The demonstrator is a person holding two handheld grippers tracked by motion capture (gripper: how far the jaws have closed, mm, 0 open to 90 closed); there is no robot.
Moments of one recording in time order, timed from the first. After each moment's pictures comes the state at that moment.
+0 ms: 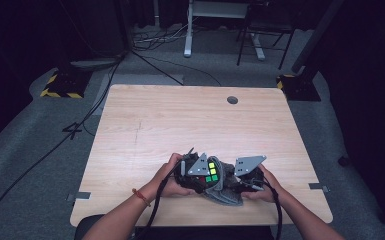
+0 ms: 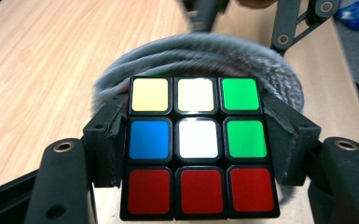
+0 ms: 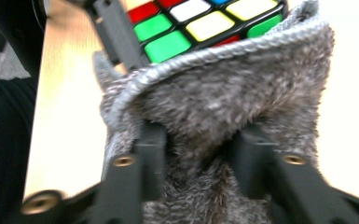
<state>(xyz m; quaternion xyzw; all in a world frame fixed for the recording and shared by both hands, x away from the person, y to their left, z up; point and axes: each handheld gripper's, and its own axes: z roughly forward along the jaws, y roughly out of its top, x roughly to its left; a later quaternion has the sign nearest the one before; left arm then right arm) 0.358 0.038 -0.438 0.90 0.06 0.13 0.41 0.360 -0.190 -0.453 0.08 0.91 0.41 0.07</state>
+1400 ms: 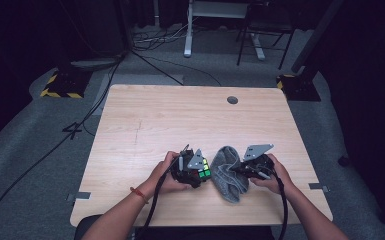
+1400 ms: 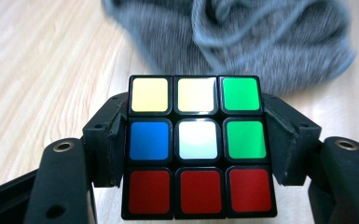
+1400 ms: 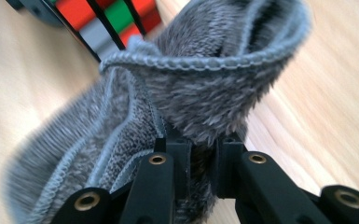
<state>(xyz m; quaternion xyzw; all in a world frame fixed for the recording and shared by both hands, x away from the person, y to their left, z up) 0.381 0.046 -0.463 0.92 0.11 0.12 0.36 0.397 -0.226 -0.460 0.20 0.92 0.33 0.11</state>
